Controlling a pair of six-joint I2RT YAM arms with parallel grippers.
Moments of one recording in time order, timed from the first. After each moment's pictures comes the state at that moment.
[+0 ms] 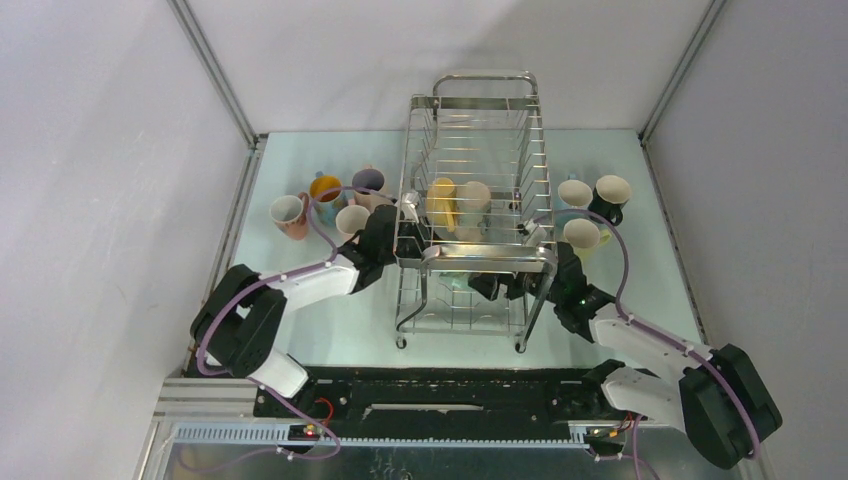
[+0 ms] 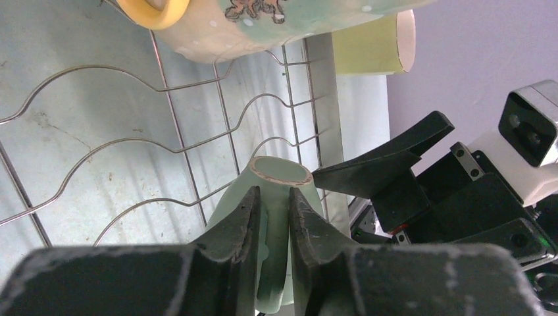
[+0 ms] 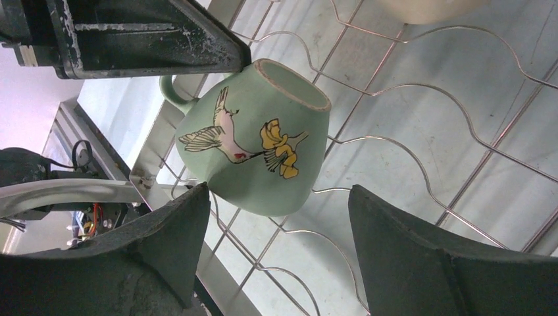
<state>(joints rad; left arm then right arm) -0.64 1.53 0.79 0.25 0.34 -0.91 0.53 1.07 0.42 0.23 -0.33 0.51</state>
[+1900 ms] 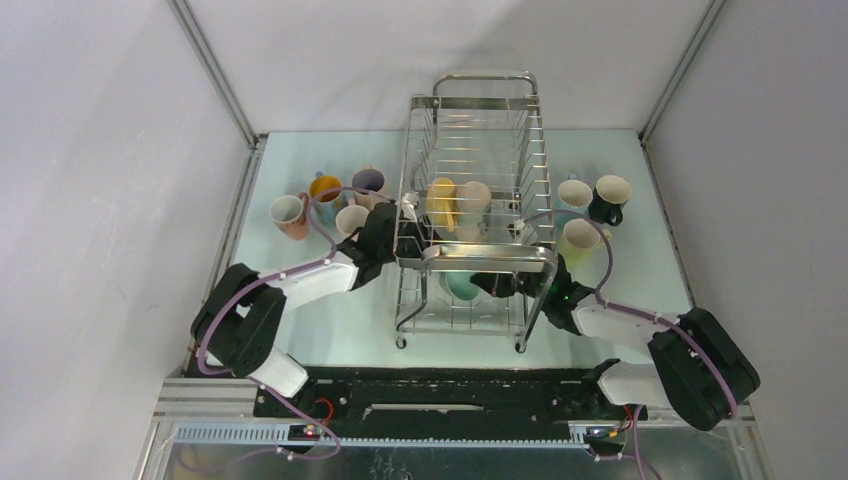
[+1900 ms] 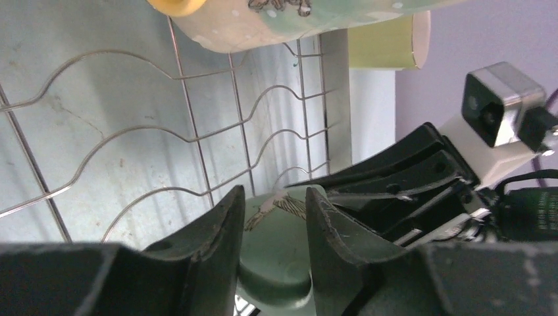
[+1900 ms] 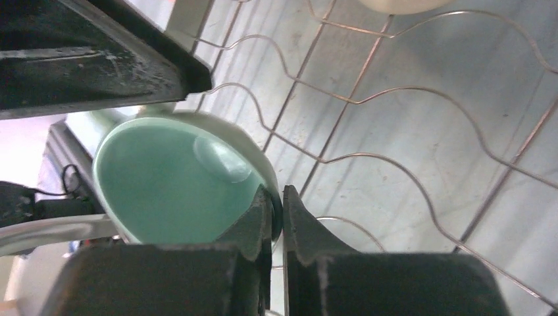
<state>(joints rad) -0.63 1.53 0.81 0.18 0.36 -0.91 0.56 1.27 0.42 0.40 -0.24 0.59</state>
